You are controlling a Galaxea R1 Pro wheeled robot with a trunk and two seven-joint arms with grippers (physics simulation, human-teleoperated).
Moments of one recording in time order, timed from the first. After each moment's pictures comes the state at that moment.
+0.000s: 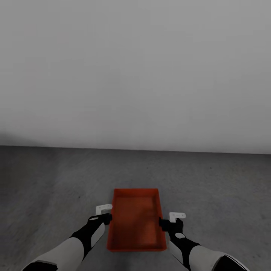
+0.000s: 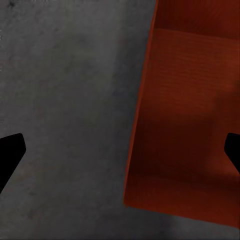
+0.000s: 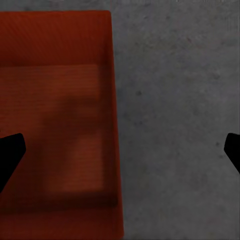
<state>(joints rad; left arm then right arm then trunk) -0.70 -0.12 -0.10 -0.24 0.22 0.10 0.27 -0.71 0.11 0.68 -0.01 -0.65 -0.32 -0.19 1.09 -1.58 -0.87</state>
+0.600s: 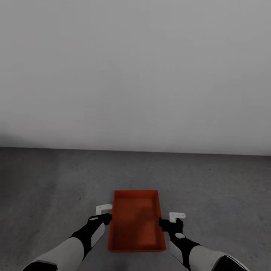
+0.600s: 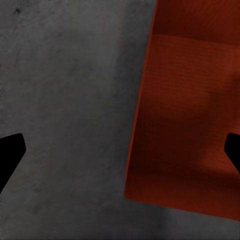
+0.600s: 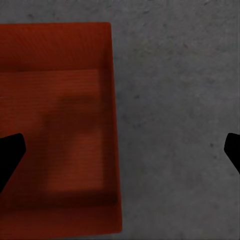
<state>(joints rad) -0.70 -0.12 -0.10 -0.24 0.22 0.10 0.27 -0.71 0.11 0.68 -0.01 -0.65 -0.32 -0.19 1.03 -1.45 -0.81</state>
